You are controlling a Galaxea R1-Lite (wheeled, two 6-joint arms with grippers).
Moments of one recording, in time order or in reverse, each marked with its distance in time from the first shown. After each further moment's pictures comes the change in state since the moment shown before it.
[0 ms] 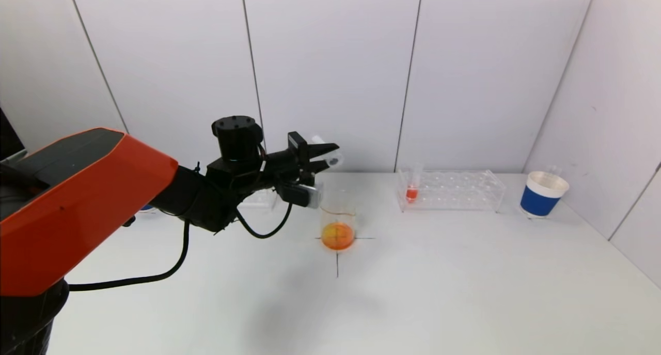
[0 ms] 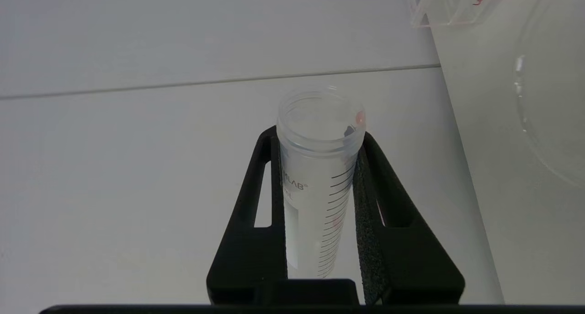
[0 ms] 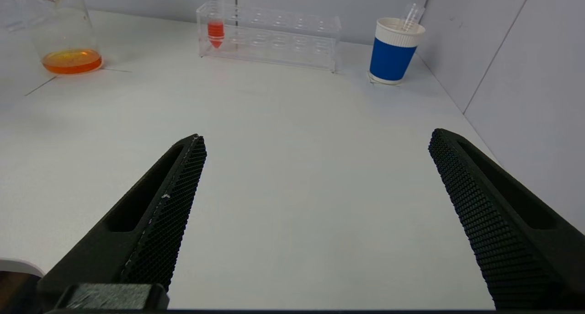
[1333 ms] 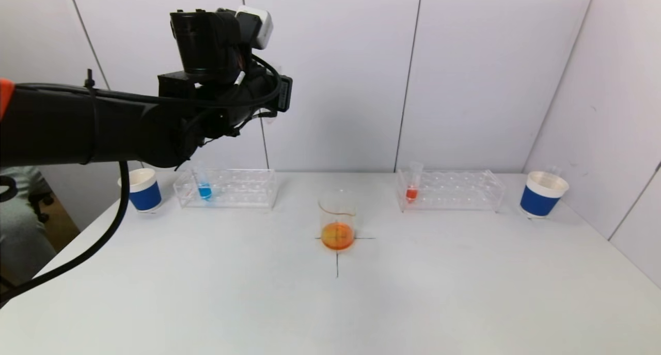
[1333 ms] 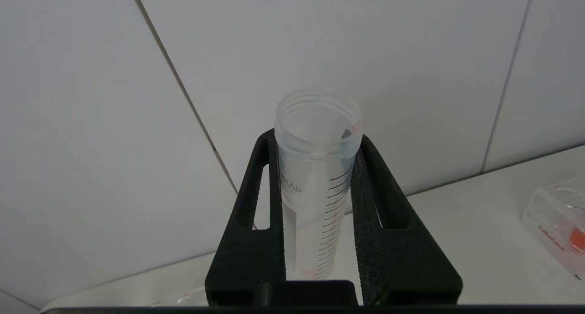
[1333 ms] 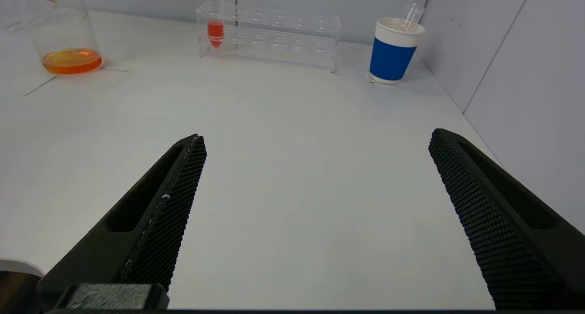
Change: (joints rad) left arm -0.079 -0.288 -0.244 0.519 0.950 -1.423; right arm 0.000 0.000 0.000 0.000 0.000 0.000
